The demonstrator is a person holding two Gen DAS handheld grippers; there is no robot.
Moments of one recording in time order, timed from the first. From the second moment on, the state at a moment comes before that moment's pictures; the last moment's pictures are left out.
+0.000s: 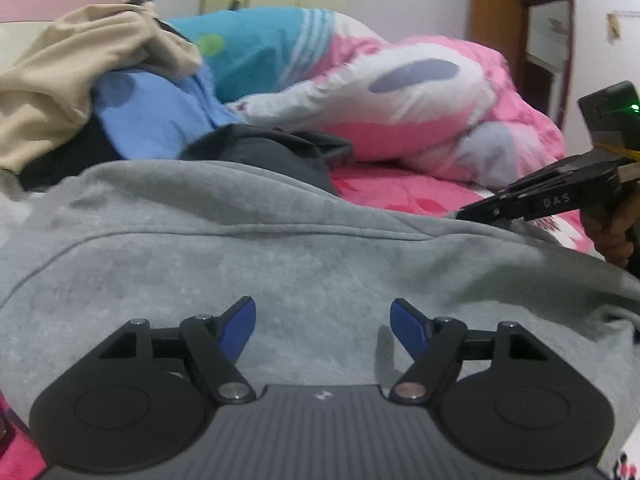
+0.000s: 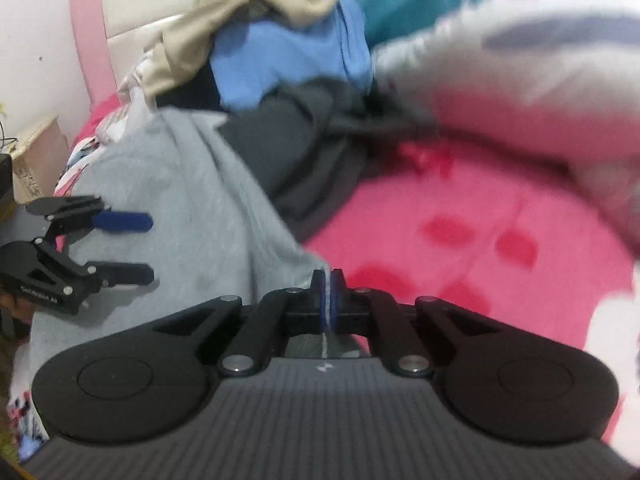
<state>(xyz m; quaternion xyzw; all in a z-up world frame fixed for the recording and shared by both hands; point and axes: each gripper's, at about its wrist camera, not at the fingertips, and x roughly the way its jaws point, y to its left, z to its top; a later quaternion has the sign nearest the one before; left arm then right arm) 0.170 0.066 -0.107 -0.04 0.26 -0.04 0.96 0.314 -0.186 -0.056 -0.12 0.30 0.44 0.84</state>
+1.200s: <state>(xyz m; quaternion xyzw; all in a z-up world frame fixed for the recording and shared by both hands) 0.176 0.057 -0.113 0.00 0.27 -0.03 0.96 0.293 -0.427 -0.065 0.10 0.36 0.10 0.92</state>
